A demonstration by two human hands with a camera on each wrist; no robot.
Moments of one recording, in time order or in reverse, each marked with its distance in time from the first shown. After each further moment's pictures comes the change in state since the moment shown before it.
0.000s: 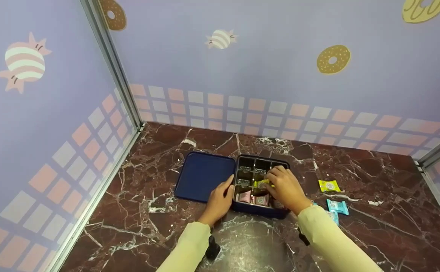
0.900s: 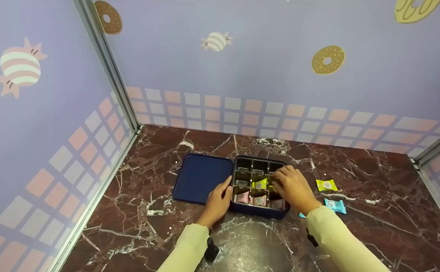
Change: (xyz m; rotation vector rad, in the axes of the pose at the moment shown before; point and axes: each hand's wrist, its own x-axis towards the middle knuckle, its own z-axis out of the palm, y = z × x) left_hand 0.000 0.000 0.000 -0.003 -0.013 -0.020; right_hand -0.014 0.017 -0.016 -0.052 -0.005 0.073
